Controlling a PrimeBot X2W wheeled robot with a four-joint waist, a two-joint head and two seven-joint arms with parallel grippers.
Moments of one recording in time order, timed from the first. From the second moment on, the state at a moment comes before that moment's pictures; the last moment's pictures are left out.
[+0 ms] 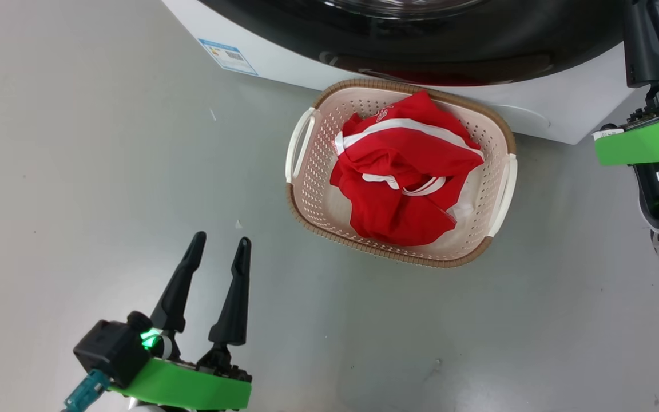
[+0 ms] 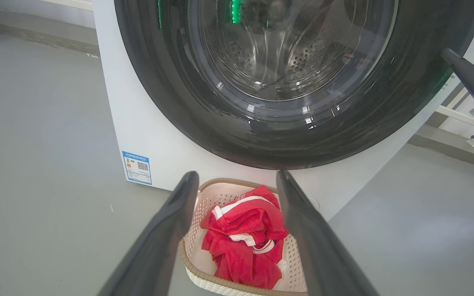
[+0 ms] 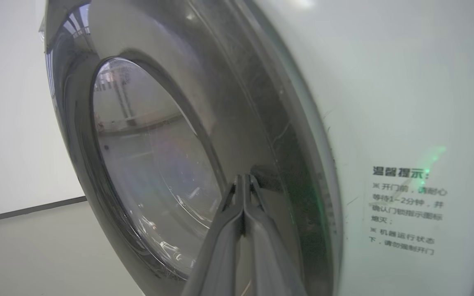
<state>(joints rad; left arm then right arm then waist) -0.17 0.04 -0.18 0.05 -0.41 -0.10 -0.25 -0.71 -0.28 0.08 0.27 0.44 0.14 -0.26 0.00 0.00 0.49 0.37</state>
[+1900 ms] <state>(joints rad) 0.04 0.06 0.03 0.20 -0.25 -0.13 -0.25 0.03 -0.19 0.04 0.27 0.43 0.13 -0.26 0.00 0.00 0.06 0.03</state>
